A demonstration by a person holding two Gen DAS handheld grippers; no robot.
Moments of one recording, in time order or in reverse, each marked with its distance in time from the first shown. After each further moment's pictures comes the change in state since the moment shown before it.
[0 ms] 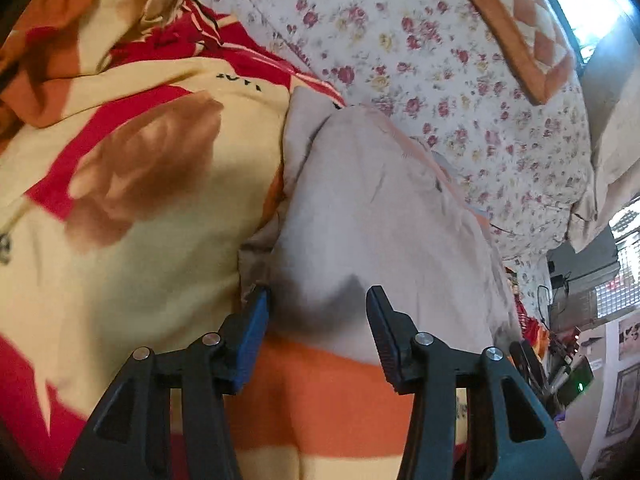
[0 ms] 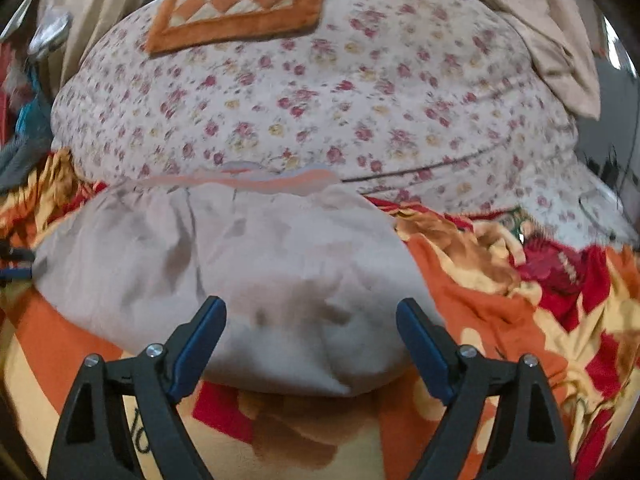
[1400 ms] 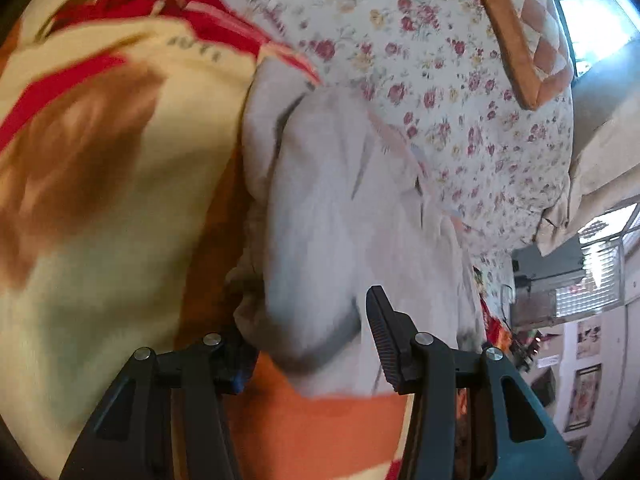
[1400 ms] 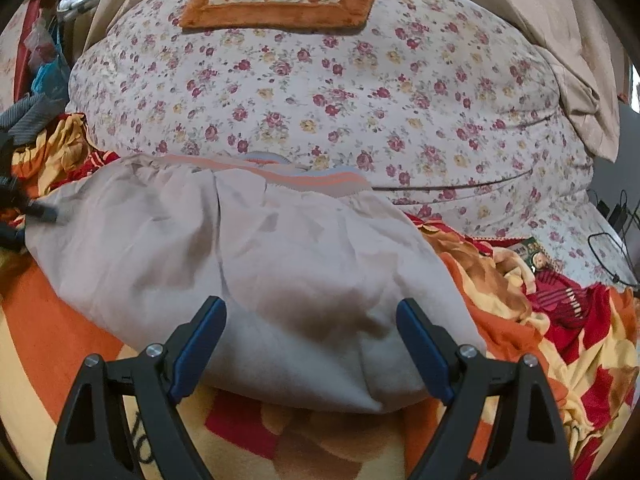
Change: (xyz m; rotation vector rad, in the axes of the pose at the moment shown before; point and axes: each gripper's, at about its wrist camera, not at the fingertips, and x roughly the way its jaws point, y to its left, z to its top) left arm 0.036 0.001 0.026 -0.053 0.086 -0.170; right arm 0.012 0.030 0.001 -0.110 -0.004 -0.001
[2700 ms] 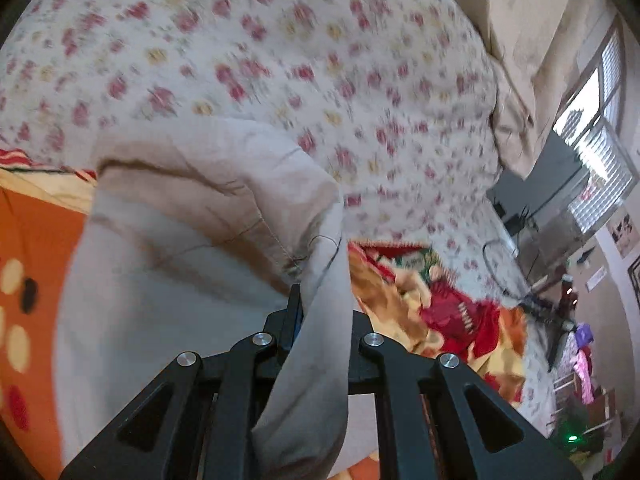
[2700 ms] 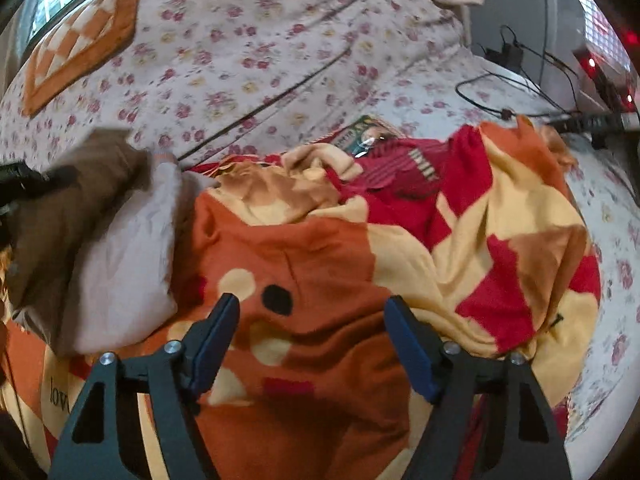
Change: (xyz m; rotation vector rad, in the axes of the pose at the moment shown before) left arm 0.166 -0.300 -0.097 0.429 -0.135 0.025; right arm -0.036 -0.218 -0.069 0.458 0.172 -0.130
